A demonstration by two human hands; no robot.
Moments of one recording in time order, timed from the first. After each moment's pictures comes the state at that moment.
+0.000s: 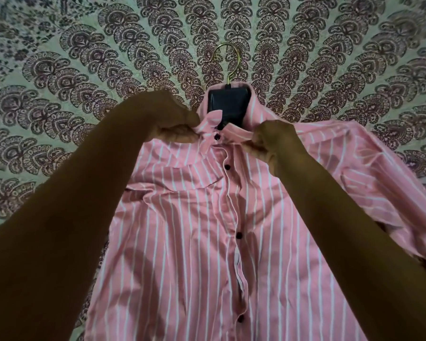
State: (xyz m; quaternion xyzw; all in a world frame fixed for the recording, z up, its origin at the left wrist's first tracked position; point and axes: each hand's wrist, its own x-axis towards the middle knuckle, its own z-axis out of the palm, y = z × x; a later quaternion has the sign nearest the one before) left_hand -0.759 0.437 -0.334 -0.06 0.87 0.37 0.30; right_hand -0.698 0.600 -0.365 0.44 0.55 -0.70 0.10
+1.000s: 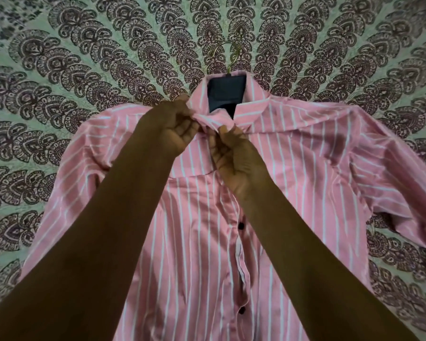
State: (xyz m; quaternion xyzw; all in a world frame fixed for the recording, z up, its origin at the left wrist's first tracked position) left_hand -0.730 0.455 -0.352 -0.35 0.54 0.72 0.25; right_hand -0.677 0.541 -0.401 0.35 0.17 -0.92 0.05
